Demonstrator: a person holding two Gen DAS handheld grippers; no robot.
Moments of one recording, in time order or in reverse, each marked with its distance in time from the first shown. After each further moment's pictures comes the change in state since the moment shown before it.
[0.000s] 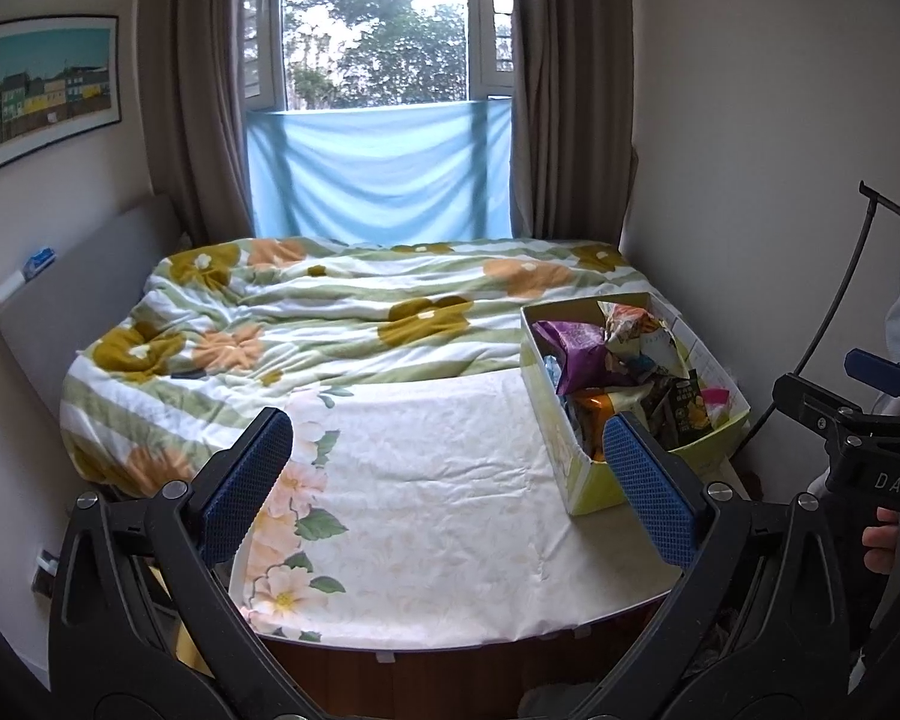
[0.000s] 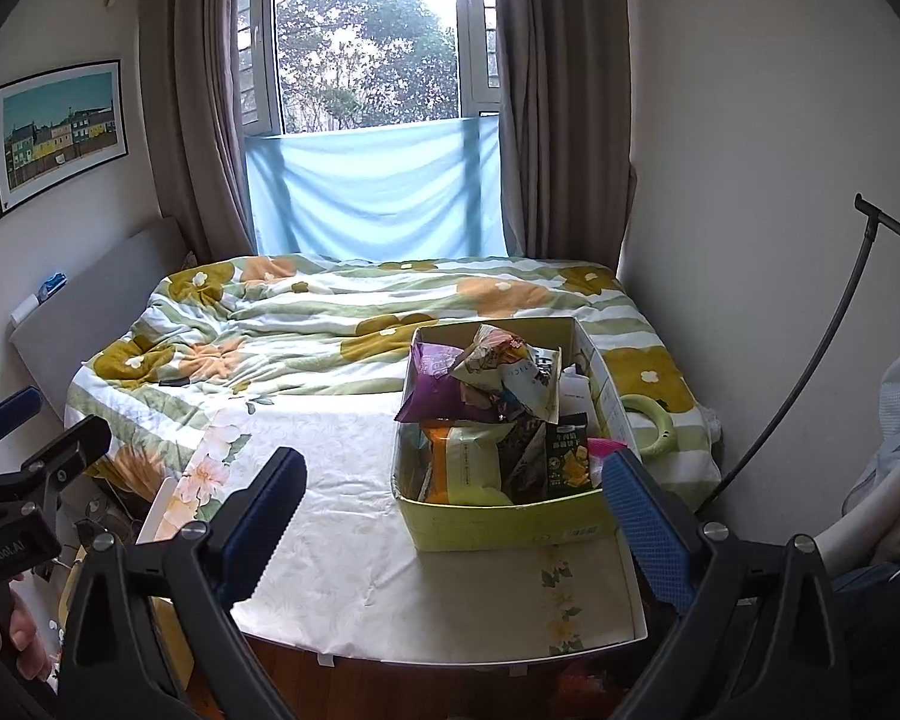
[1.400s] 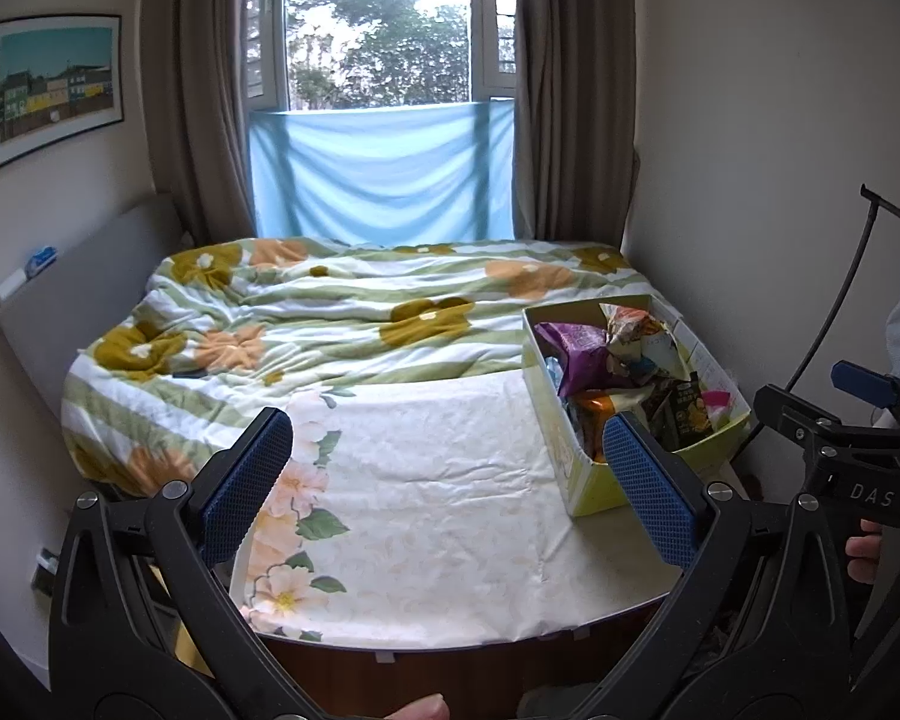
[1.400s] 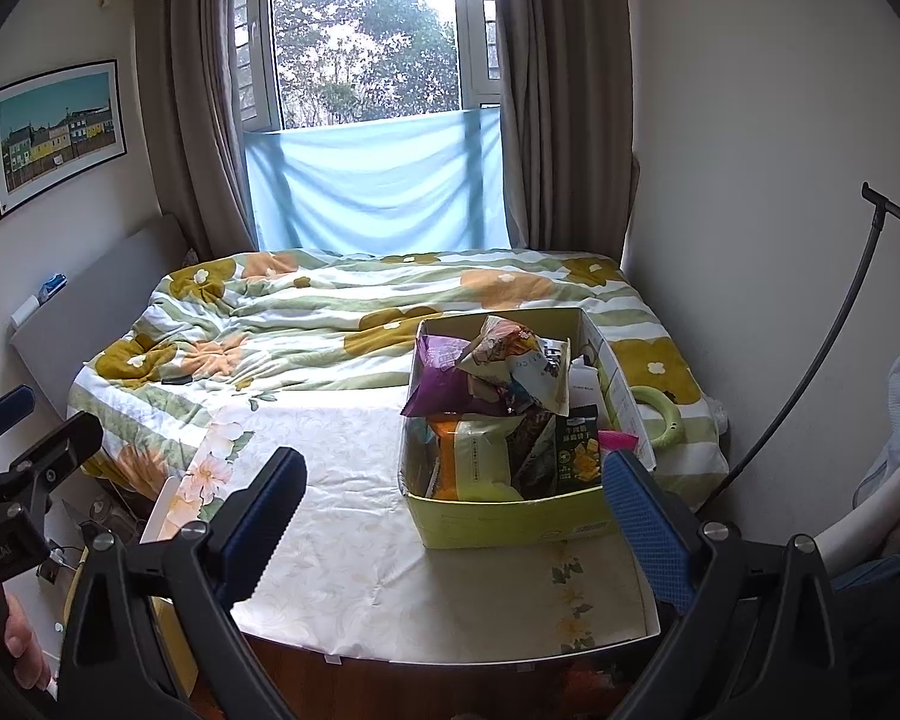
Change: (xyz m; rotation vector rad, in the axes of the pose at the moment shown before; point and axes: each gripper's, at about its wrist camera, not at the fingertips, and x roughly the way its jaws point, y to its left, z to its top) left arm -0.002 0.001 -0.002 -0.007 -0.009 0.000; right arm 0.005 0.008 -0.002 0.011 0.009 0.001
